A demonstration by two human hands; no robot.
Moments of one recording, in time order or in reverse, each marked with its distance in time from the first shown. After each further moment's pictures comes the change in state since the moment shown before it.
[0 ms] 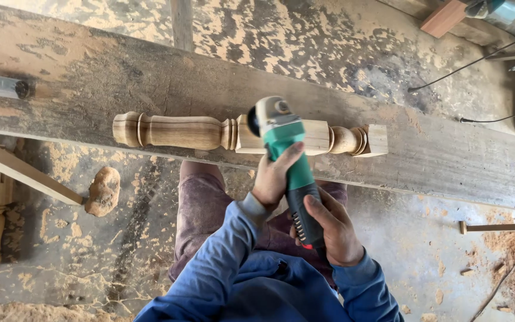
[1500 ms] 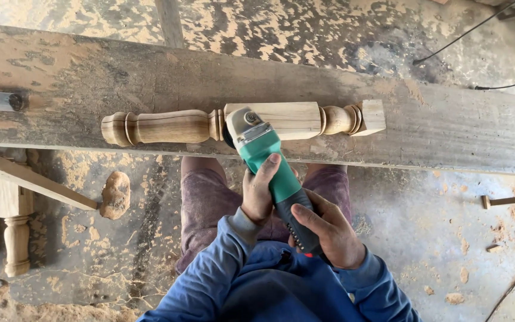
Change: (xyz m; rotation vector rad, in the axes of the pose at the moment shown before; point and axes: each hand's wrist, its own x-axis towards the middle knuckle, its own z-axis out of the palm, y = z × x) left_hand -0.054 -0.009 -0.002 -0.077 -0.022 0.016; right_hand -0.032 0.005 -0.006 -0.126 -0.083 0.107
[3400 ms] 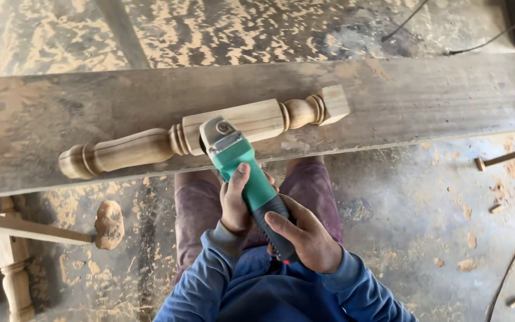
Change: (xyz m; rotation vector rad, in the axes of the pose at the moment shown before) left_hand -0.002 -0.014 0.012 -0.007 -0.041 -0.081; right_hand -0.012 0.014 -0.010 0.059 0.001 -0.045
